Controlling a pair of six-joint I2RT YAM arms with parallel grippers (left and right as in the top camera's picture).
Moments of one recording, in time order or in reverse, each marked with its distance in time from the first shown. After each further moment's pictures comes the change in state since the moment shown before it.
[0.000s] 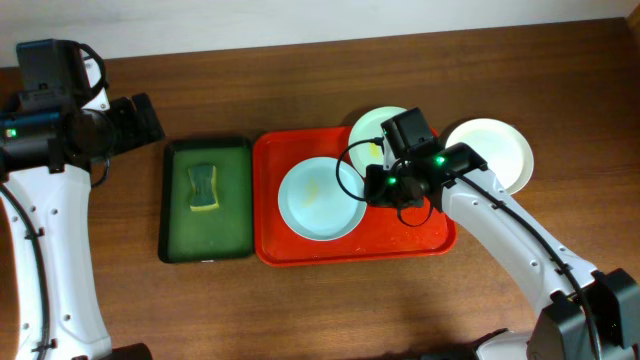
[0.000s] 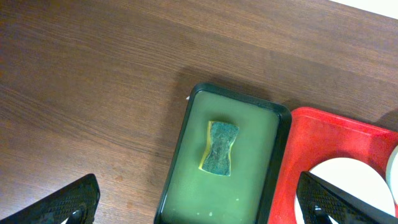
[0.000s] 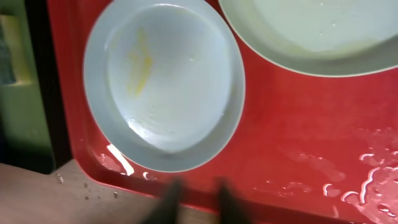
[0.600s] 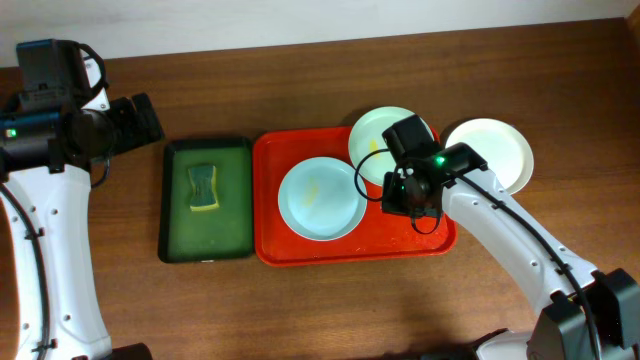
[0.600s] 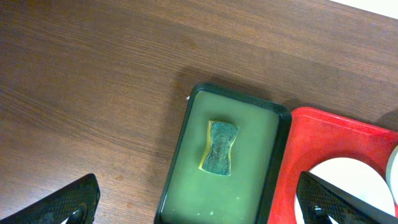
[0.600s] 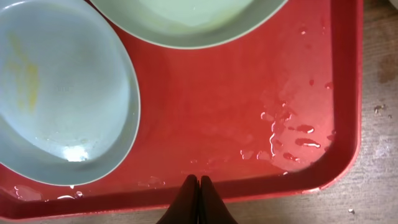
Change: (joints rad) left arm 0.000 0.000 0.000 0.000 0.000 0.000; right arm 0.000 0.000 0.000 -0.151 0.245 0.114
